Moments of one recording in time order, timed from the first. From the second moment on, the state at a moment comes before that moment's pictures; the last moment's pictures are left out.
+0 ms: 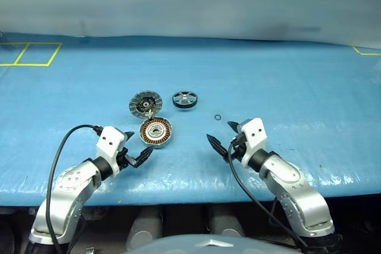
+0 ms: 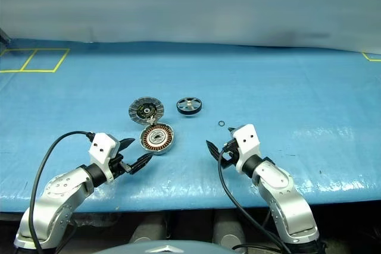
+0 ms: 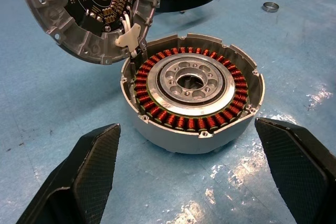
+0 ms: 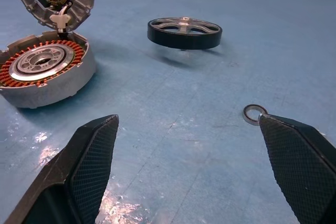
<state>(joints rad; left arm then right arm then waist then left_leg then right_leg) 0.20 0.50 0.06 -0.47 -0.33 0.54 -0.55 0.08 -0.37 0.11 -0.49 0.27 0.54 0.41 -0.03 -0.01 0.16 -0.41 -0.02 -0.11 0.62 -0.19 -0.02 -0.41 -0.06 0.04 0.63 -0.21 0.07</state>
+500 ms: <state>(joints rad) 0.26 0.49 0.05 -0.48 -0.31 0.49 -0.54 -0.64 -0.69 0.62 -0.34 0.04 0.49 1.04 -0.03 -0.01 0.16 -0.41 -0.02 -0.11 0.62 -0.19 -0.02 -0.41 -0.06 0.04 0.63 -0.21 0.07</state>
